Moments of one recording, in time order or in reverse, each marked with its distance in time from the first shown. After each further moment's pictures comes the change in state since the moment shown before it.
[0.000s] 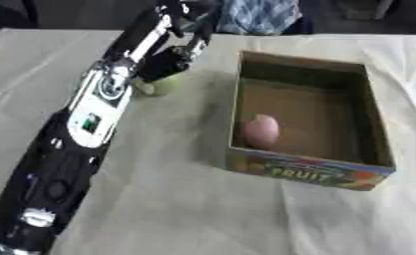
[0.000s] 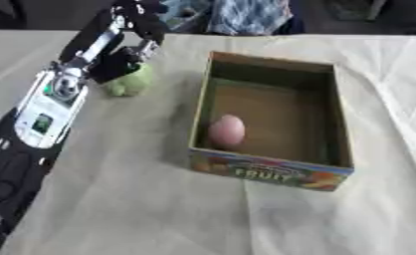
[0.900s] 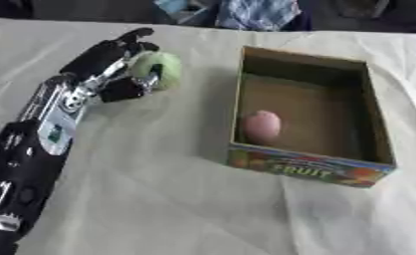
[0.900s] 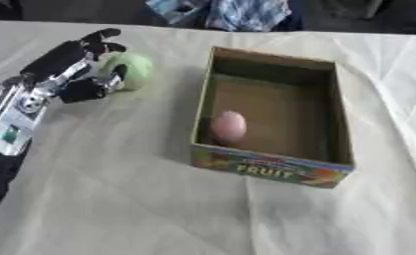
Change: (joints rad) left arm 0.006 0.052 0.065 0.167 -0.340 -0.052 -0.062; right arm 0.015 0.001 0.000 0.000 0.033 -0.024 -0.003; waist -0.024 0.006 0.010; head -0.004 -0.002
